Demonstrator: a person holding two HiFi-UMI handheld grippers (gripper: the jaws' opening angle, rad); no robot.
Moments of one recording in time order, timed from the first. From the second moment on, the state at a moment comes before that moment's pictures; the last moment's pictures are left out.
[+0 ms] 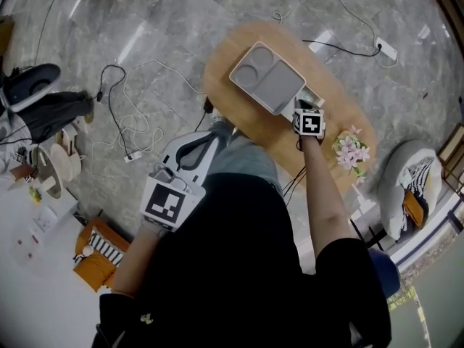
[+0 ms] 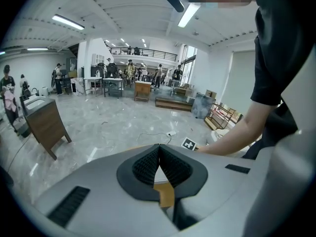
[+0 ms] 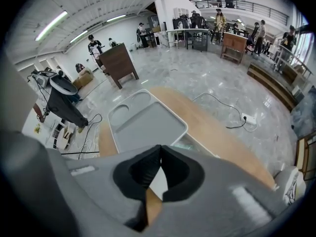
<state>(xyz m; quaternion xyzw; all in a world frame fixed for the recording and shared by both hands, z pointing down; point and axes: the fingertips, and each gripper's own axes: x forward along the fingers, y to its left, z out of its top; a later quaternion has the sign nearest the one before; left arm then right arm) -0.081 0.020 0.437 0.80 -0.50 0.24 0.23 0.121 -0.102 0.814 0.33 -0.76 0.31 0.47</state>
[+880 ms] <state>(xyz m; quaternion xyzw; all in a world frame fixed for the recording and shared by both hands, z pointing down) -0.084 0.006 0.415 0.85 -0.45 0.18 0.20 0.095 -0.071 0.625 0.38 -0.82 0.23 0.37</state>
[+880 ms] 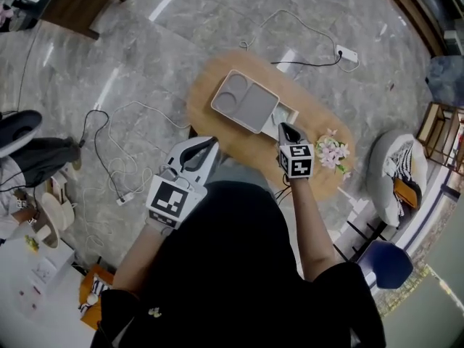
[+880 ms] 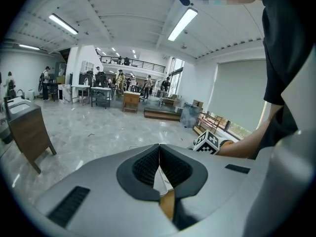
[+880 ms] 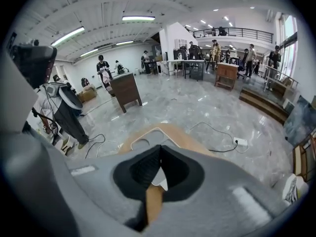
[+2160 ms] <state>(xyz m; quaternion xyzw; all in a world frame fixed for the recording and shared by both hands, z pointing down) -0.065 -0.025 0.364 0.91 -0.36 0.13 0.14 0.089 -0.030 0.343 0.46 -0.87 0.07 0.17</state>
